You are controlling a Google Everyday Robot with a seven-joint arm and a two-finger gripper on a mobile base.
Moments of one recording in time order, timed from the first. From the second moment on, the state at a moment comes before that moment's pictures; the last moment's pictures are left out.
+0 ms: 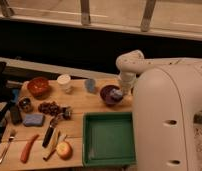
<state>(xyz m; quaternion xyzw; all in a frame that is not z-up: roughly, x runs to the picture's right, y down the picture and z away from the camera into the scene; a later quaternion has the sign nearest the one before) 0.193 0.011 0.853 -0.08 0.26 0.85 0.45</state>
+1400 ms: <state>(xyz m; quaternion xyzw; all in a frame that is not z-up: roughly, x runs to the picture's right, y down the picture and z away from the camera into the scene) 0.105 -0.003 0.920 -0.13 0.24 0.83 0.49</state>
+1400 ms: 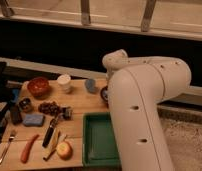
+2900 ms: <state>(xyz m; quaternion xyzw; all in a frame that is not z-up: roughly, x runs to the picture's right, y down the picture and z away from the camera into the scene) 0.092 -0.028 0.905 -0.20 0.16 0.84 0.48</state>
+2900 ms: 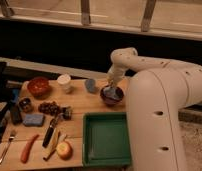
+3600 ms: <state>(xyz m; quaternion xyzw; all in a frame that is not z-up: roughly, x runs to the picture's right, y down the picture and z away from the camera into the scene) 0.119 0.015 0.889 -0.19 0.19 0.85 0.46</state>
